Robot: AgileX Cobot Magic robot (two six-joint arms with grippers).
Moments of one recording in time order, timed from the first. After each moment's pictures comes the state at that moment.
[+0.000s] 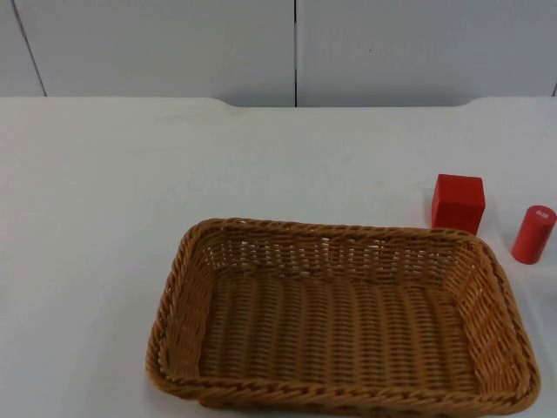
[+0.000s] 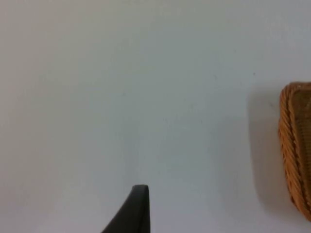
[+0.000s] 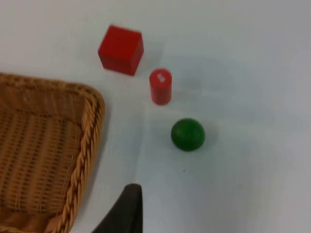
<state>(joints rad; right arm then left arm) 0.12 0.80 -0.71 -0.05 0.83 0.05 0.03 0.66 -0.66 -0.18 0.91 0.04</state>
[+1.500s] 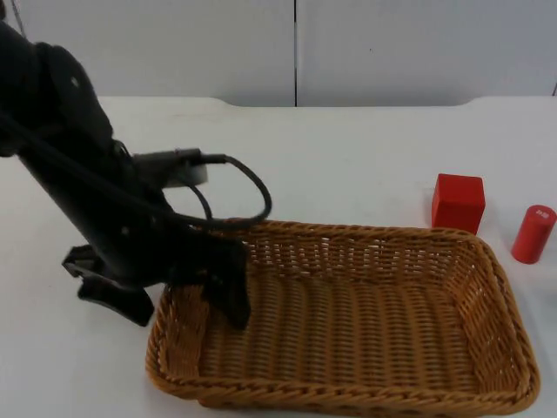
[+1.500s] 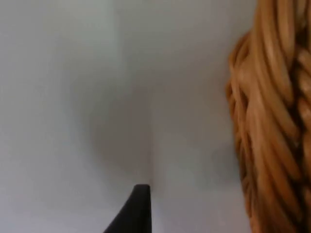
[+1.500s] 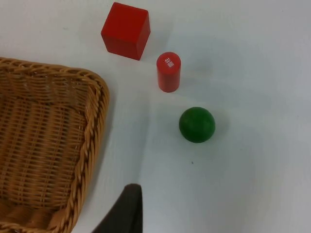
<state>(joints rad) 0.12 0.86 -0.71 -0.03 0.81 0.03 -0.36 1.98 -0.98 -0.55 0.57 0.33</state>
